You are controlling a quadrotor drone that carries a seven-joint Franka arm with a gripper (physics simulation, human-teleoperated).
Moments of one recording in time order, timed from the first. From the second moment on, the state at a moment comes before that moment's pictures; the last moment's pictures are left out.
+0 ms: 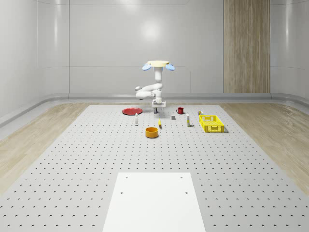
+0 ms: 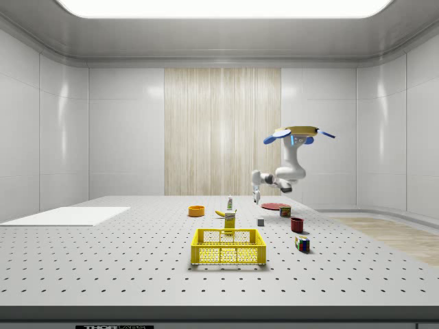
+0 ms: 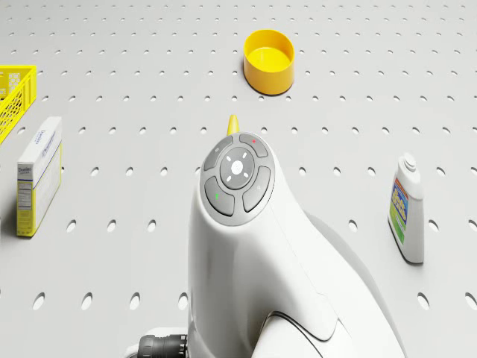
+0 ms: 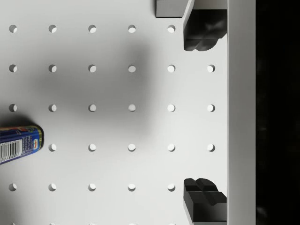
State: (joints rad) arm -1.11 -1.26 1.32 -2.88 -1.89 1.33 1.63
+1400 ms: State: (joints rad) arm -1.13 -1.36 1.34 -2.88 -1.84 1.43 1.66
